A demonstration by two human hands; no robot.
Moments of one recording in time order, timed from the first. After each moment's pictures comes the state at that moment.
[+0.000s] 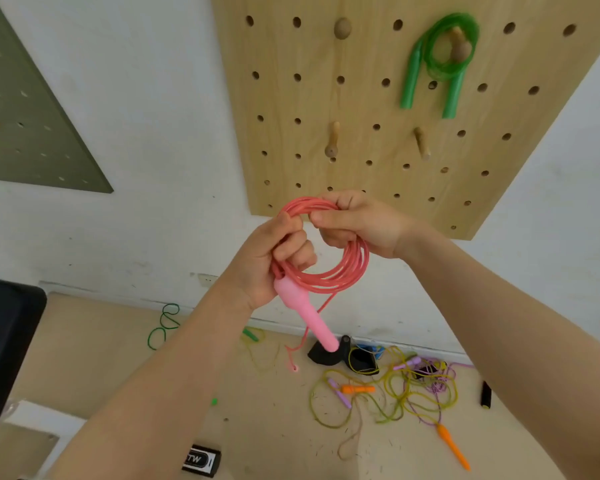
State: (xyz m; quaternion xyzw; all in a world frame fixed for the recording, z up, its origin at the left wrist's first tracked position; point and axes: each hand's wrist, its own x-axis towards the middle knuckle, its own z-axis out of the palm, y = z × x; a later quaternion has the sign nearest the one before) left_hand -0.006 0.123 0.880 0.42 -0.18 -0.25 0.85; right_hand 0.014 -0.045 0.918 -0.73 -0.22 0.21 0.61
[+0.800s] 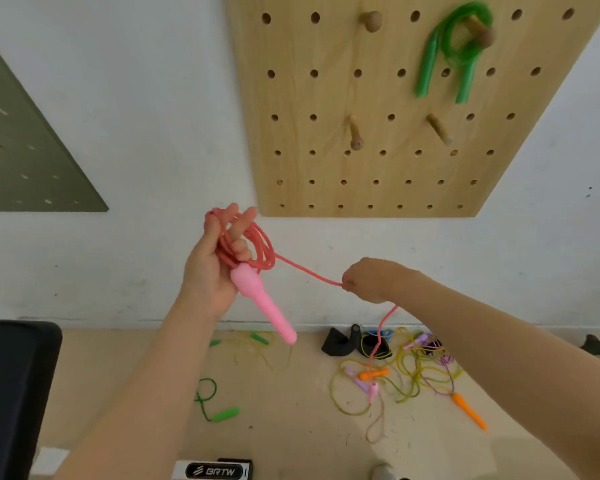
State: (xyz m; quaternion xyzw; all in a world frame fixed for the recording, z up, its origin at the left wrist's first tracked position) left_hand 0.031 0.253 0.859 0.38 0.00 -0.10 0.92; right_hand 0.006 0.025 0.831 -0.96 -0.08 0.25 0.03
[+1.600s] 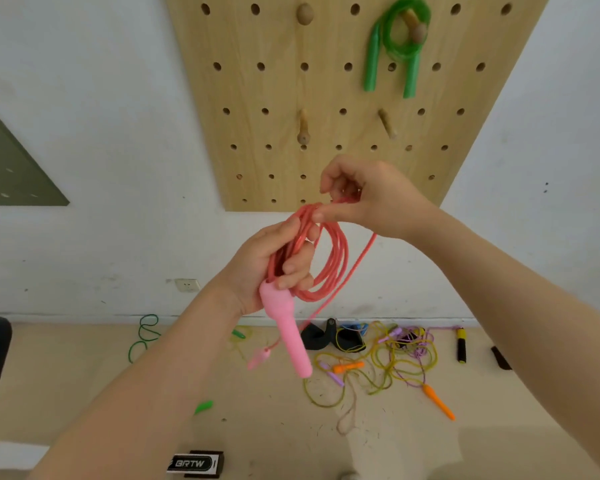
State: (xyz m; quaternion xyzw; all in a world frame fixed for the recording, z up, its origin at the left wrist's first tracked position) left_hand -0.021 0.132 0.881 0.42 -0.21 -0.39 0.79; right_hand -0.032 -0.051 0.944 -0.92 -0.17 -0.10 0.35
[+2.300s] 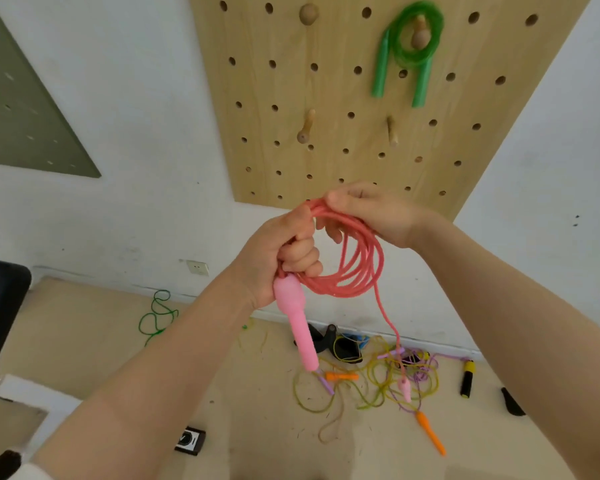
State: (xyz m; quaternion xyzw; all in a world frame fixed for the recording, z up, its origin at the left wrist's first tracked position) left_hand -0.050 0.064 0.890 0.43 -0.15 -0.27 0.85; right_hand -0.016 -0.111 0.923 -0.79 -0.23 0.19 0.53
